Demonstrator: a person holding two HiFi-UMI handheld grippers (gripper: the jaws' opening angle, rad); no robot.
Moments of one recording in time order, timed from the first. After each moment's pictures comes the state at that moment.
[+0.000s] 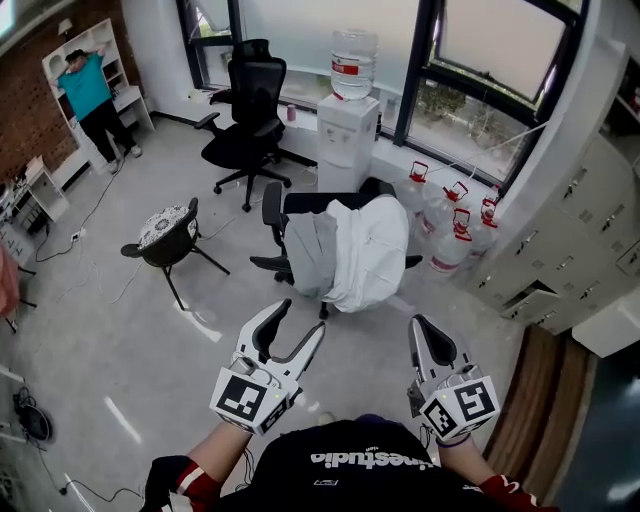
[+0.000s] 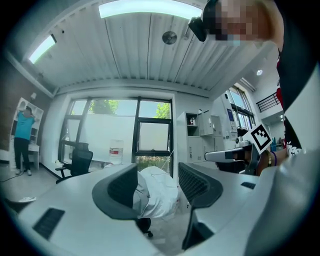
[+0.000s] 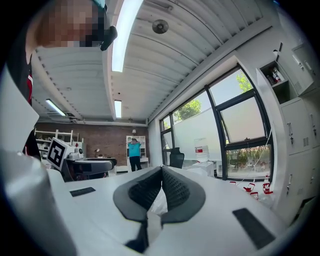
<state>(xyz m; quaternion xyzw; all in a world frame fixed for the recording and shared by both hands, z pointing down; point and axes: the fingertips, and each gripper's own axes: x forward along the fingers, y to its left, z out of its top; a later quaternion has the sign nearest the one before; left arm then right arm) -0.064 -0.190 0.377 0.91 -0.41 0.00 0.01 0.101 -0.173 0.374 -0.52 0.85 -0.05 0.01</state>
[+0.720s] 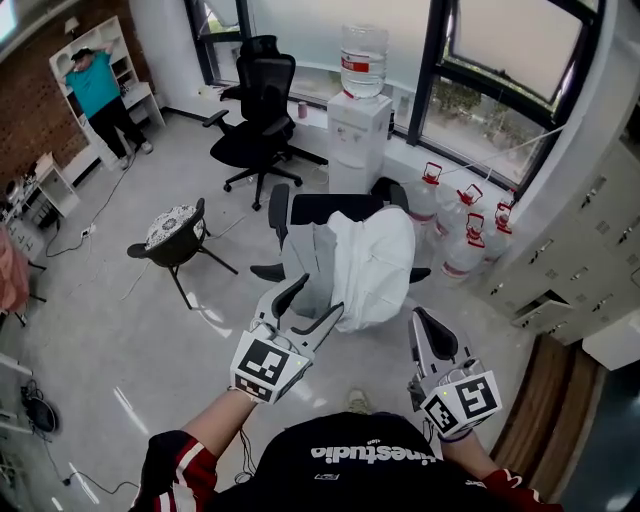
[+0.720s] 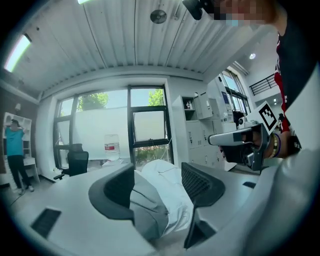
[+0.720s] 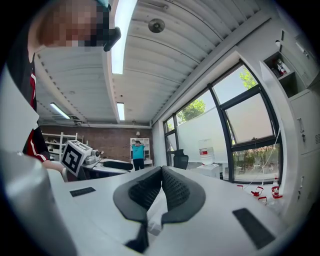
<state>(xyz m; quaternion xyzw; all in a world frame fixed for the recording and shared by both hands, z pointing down) -0.013 -0.293 0.398 0.92 -0.39 0.09 -0.03 0.117 -0.246 0.377 -0.50 0.87 -0.04 0.03</state>
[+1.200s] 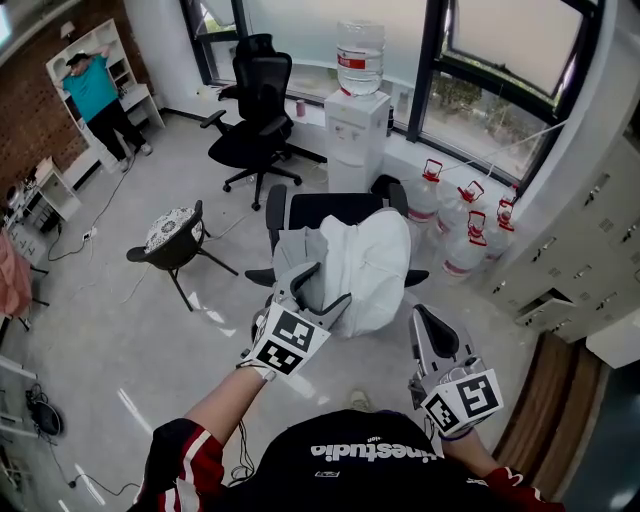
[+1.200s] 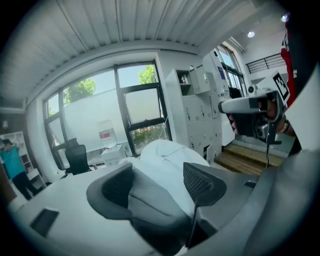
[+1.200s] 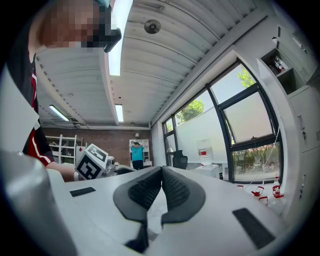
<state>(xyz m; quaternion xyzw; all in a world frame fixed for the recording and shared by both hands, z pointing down) 0.023 -0.355 0.451 0.90 -0.36 0.23 -0.03 0.136 -0.272 0.380 -0.49 0.87 -0.04 0.04</state>
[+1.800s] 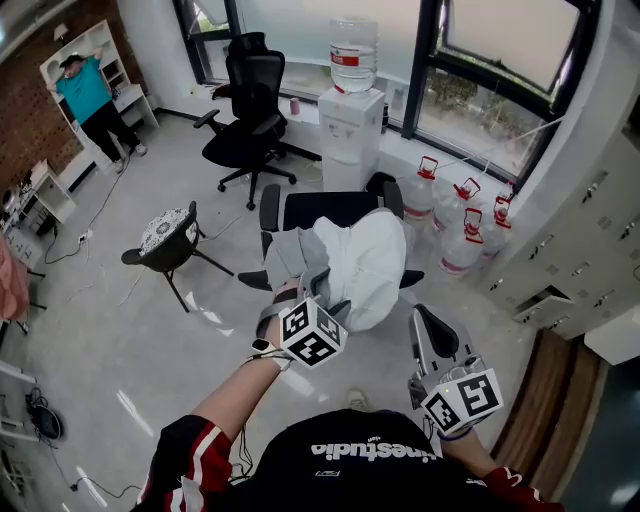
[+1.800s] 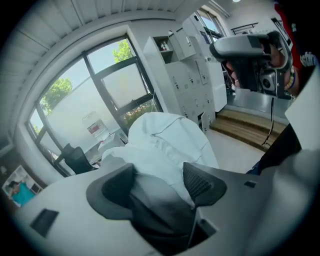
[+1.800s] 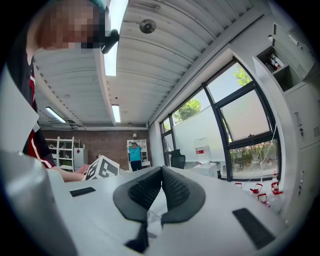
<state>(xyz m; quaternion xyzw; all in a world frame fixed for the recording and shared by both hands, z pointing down) 0.049 -0.383 0.519 0.85 -0.32 0.40 -0.09 0.153 -0.288 0.385 -0.50 0.86 -0.06 0.04</state>
